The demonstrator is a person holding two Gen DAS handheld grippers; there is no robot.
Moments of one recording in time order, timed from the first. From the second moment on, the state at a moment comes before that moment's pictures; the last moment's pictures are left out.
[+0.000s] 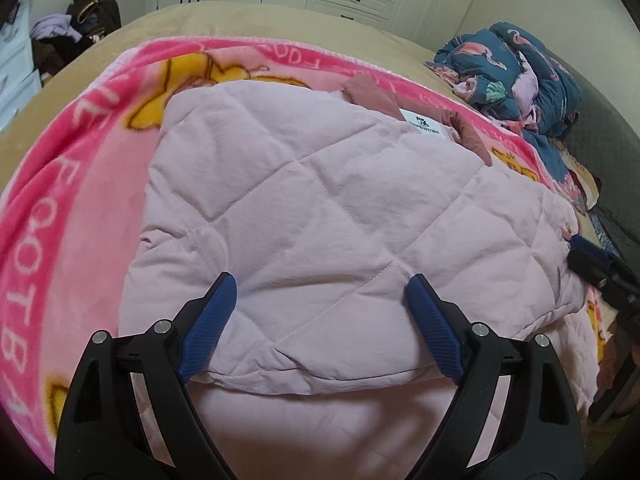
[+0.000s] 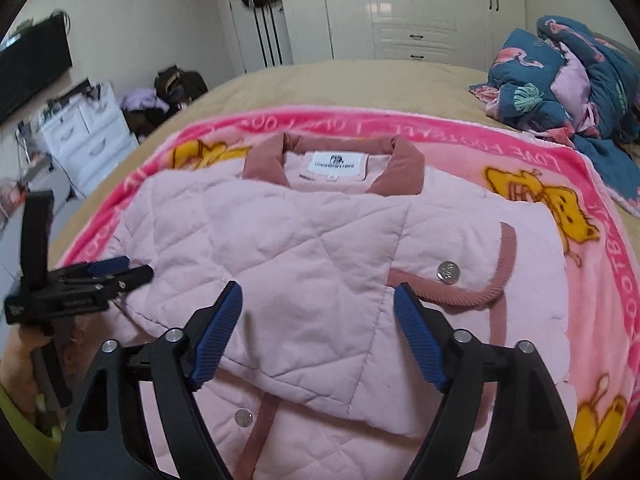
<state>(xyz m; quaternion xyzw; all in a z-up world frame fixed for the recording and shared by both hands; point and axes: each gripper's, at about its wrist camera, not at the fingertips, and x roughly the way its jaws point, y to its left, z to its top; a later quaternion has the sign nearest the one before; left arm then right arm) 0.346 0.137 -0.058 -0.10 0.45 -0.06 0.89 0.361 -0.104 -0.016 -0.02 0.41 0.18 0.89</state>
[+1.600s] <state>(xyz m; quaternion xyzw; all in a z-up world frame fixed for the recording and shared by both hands) 0.315 0.106 0.001 -0.07 0.42 -0.05 0.90 0.335 -0.140 -0.006 0.10 0.41 0.20 0.89</state>
